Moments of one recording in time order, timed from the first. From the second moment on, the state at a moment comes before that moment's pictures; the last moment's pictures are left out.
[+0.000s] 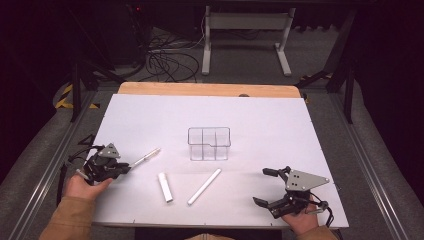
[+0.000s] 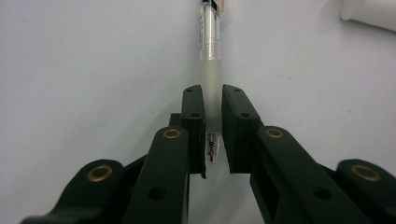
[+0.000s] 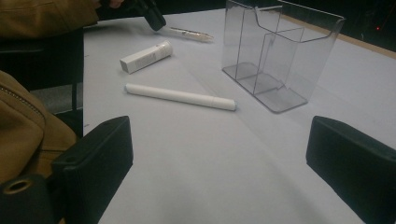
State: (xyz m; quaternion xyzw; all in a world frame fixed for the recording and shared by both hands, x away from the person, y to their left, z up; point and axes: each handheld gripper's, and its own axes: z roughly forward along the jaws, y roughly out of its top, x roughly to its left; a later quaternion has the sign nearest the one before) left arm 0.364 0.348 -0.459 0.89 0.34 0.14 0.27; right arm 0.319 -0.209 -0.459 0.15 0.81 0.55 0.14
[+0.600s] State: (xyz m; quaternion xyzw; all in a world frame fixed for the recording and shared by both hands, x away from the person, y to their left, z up) left arm 0.347 0.340 -0.421 0.89 0.32 0.15 0.30; right arm 0.319 -0.209 -0.459 0.15 0.81 0.55 0.14
